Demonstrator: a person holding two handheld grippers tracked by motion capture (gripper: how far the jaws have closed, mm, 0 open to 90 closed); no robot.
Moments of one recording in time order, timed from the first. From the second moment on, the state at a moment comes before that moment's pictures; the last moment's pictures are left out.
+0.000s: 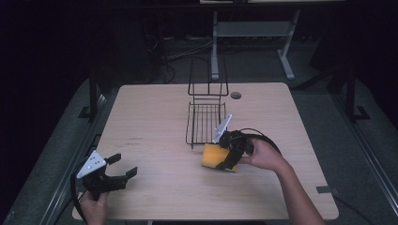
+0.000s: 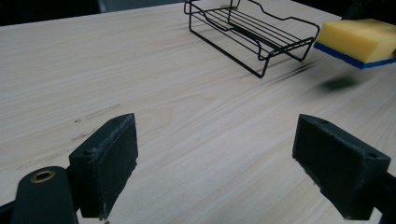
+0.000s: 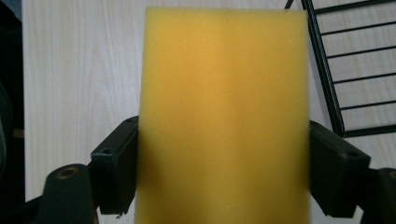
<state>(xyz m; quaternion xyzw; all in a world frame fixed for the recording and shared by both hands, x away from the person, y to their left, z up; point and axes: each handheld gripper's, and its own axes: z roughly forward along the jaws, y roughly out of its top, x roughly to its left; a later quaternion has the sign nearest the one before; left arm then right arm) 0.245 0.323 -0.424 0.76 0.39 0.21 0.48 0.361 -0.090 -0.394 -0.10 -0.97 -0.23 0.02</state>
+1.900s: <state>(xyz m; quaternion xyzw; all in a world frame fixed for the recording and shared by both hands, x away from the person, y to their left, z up) 0.246 0.323 -0.424 0.75 0.39 0.21 0.49 0.421 -0.065 -0.388 -0.10 -0.97 -0.22 0.04</state>
